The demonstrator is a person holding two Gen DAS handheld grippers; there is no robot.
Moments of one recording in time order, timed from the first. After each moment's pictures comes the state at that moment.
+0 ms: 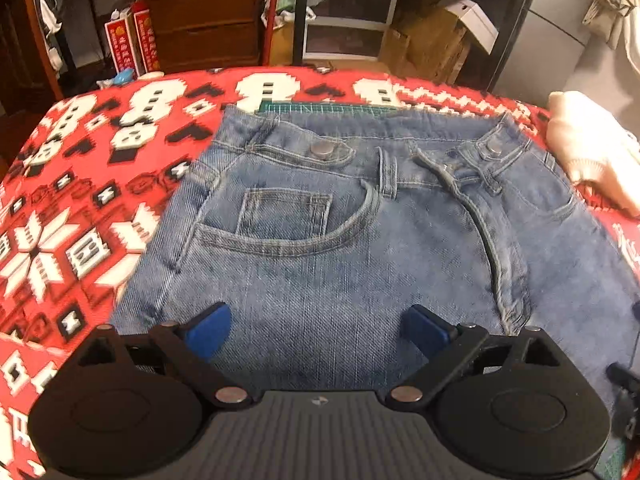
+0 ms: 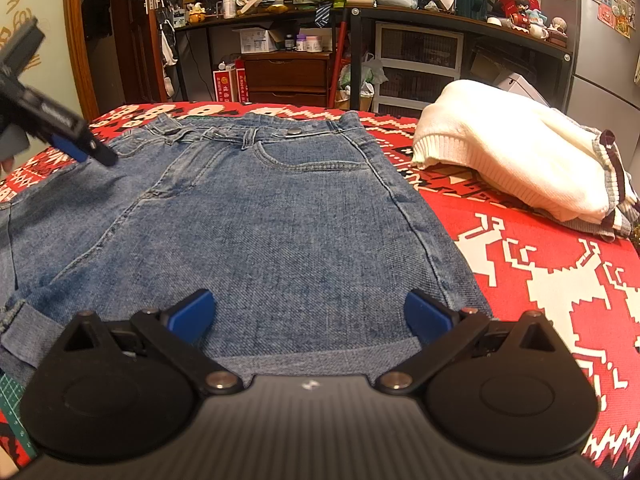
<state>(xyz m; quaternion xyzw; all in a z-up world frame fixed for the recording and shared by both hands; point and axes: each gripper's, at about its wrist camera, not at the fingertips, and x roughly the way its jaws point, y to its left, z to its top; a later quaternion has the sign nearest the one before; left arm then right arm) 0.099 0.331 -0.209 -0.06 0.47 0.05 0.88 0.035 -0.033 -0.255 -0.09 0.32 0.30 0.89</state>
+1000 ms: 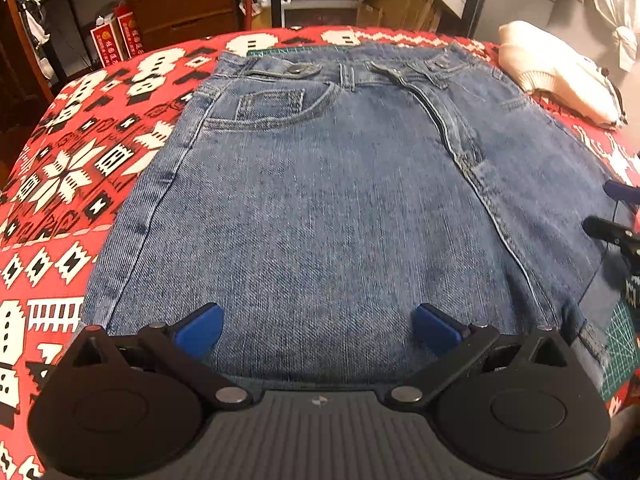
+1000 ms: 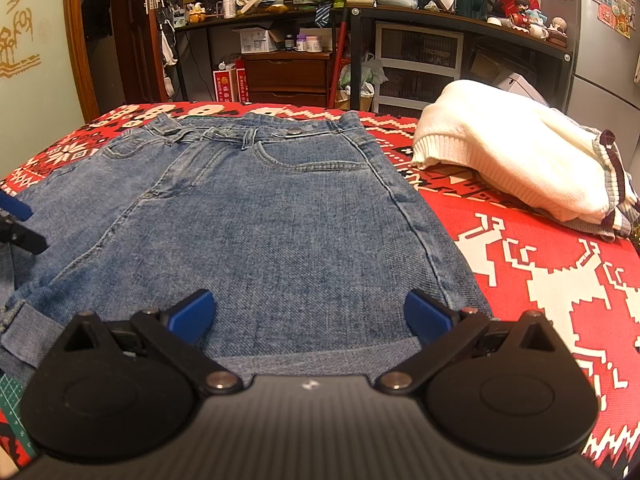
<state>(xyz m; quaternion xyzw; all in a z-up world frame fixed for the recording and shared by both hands) 0.006 0.307 -0.214 -0.03 0.50 0.03 0.86 0.036 -0.032 -0.255 -0.09 0.32 0.30 0.89</state>
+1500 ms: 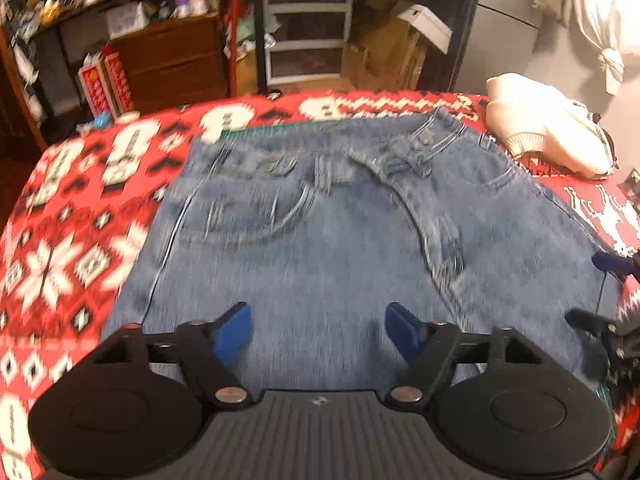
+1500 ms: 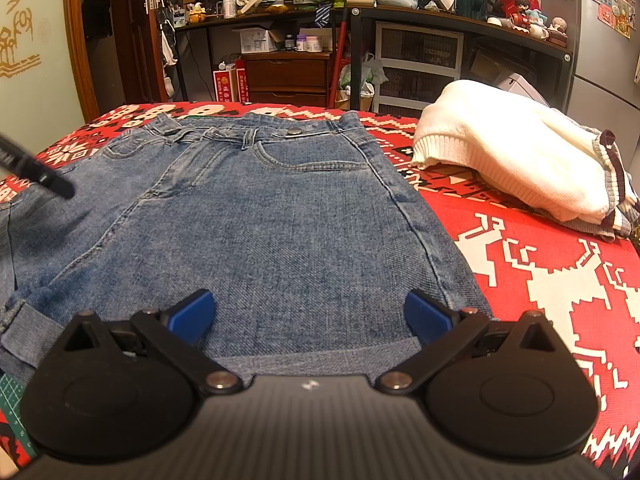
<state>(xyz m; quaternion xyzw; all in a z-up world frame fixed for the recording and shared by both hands) 0.067 0.299 -0.179 -0.02 0.45 0.02 0.89 0.036 -0.032 -0.255 -0.09 0.32 0.30 0.89</state>
